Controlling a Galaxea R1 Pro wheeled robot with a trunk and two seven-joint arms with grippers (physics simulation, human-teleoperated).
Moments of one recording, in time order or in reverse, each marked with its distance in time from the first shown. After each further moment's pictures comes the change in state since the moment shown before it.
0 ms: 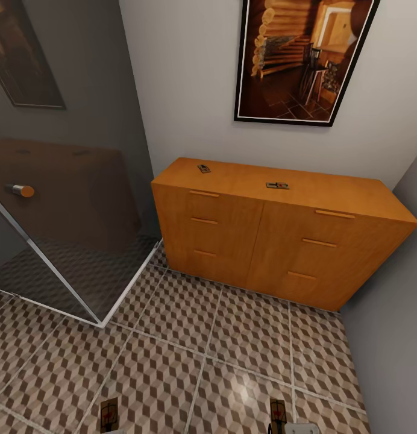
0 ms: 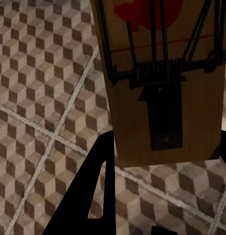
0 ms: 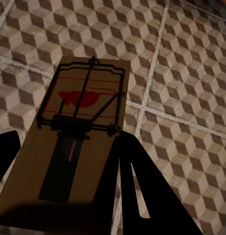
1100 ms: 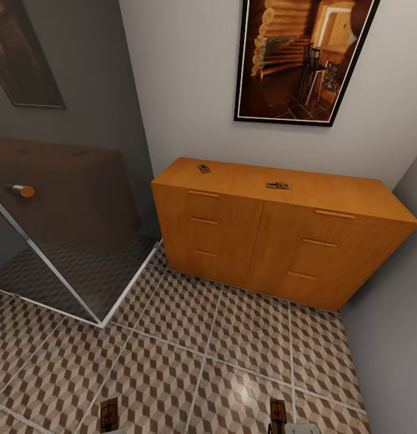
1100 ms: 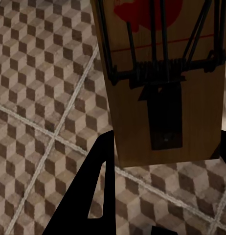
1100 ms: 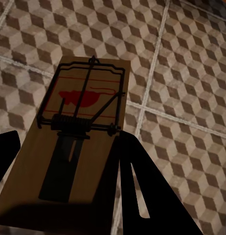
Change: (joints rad) left arm 0.000 0.000 0.000 0.000 0.000 0.000 0.000; right arm 0.000 0.000 0.000 0.000 0.000 0.000 0.000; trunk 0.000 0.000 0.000
